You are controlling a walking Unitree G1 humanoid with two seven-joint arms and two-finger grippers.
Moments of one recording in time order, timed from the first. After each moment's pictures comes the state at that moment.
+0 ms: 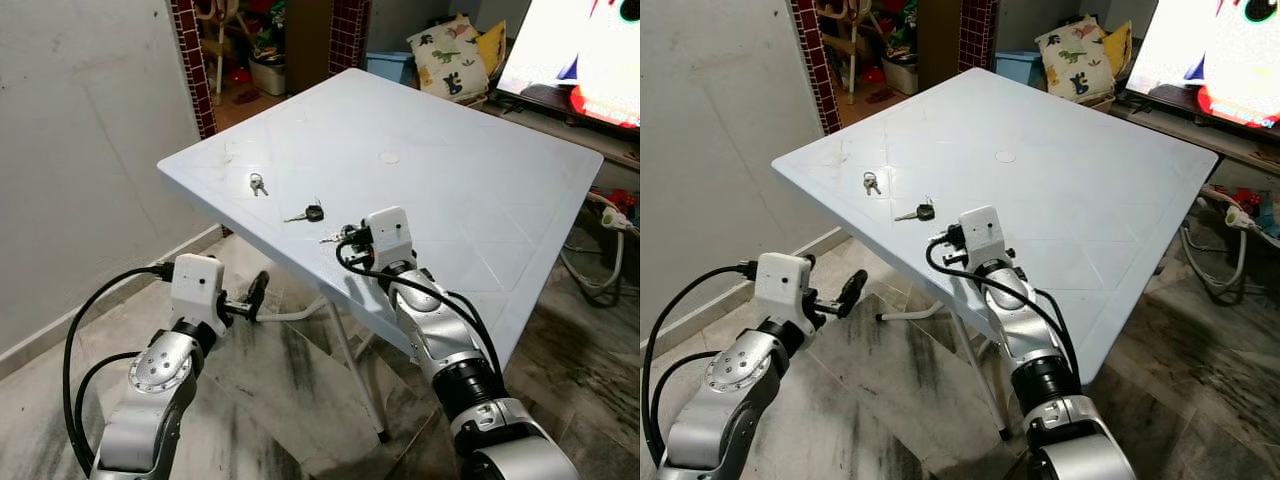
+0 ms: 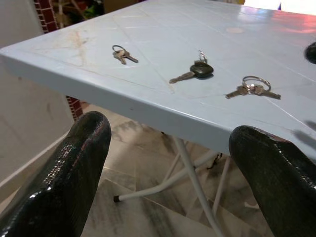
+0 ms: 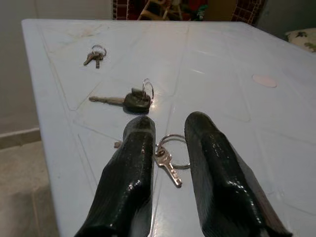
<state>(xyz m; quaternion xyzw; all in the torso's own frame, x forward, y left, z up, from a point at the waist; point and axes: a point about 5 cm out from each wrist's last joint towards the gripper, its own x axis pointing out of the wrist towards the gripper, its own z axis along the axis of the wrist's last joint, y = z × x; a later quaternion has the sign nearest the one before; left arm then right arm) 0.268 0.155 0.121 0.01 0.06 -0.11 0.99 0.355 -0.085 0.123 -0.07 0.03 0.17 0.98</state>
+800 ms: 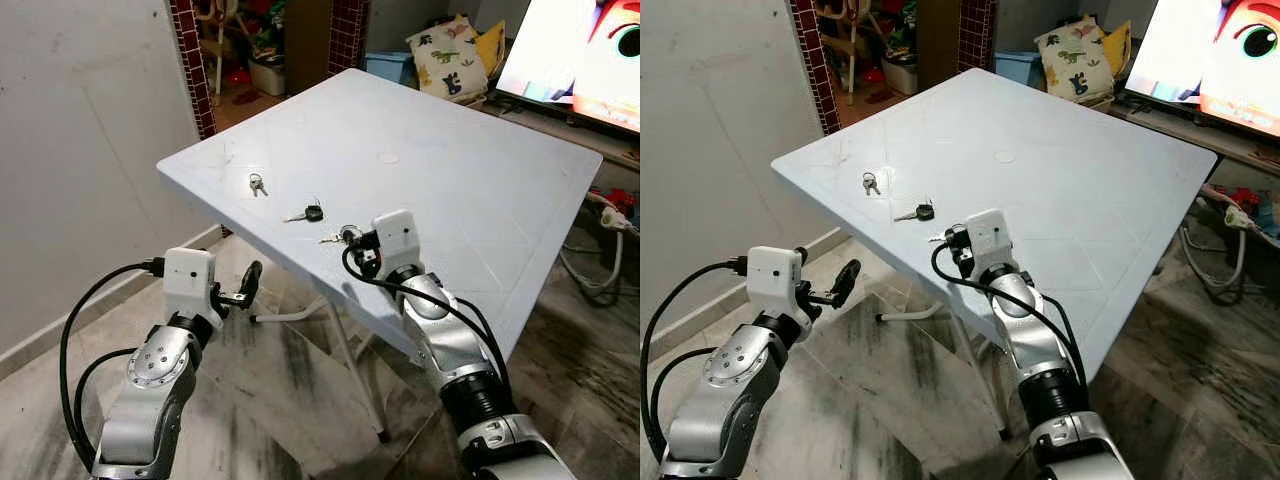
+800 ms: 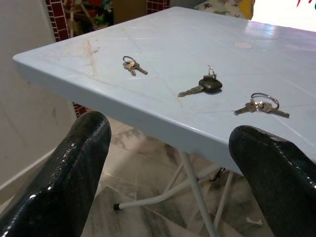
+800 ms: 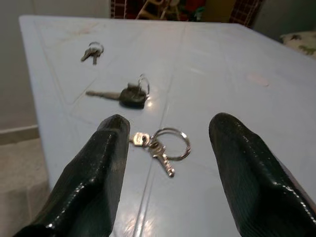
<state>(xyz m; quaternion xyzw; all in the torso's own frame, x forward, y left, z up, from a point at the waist) 0.273 0.157 0.125 -0.01 0.05 -0.10 0.99 0.346 -0.089 0.120 -0.08 0.03 0.17 0.98</state>
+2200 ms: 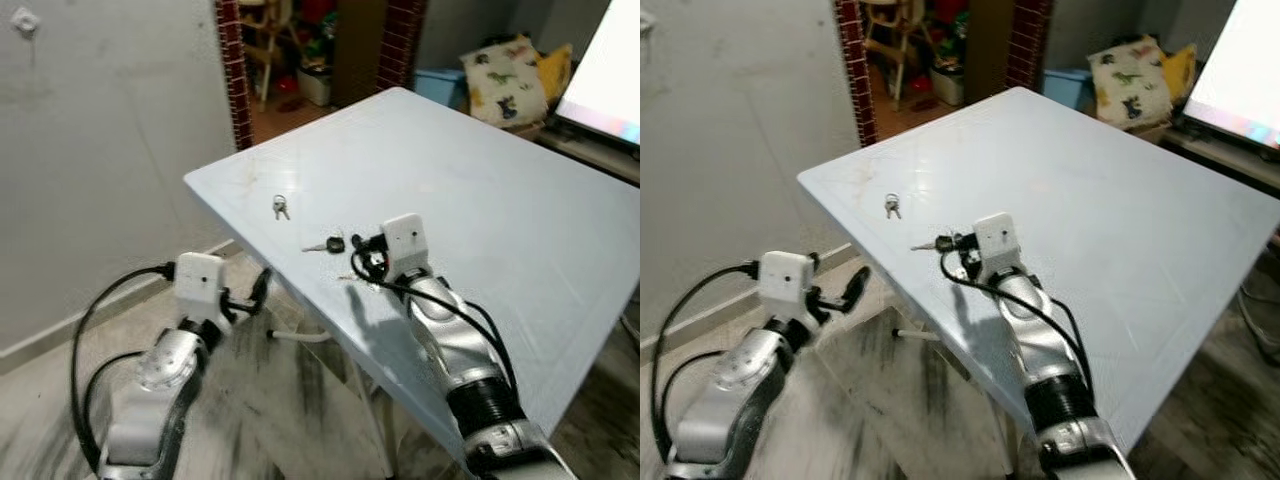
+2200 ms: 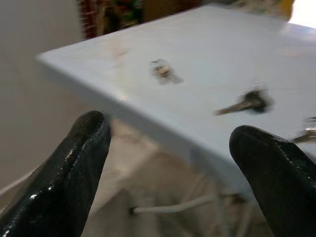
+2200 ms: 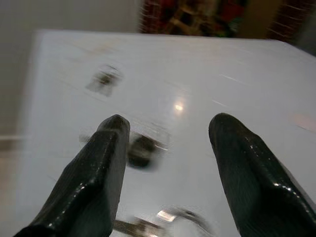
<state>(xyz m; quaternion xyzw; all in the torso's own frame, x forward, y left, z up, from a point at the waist) 0.271 0.165 0.116 0.00 0.07 -0.10 0.99 0.343 -0.071 0.126 -0.07 0.03 0.19 0.98</state>
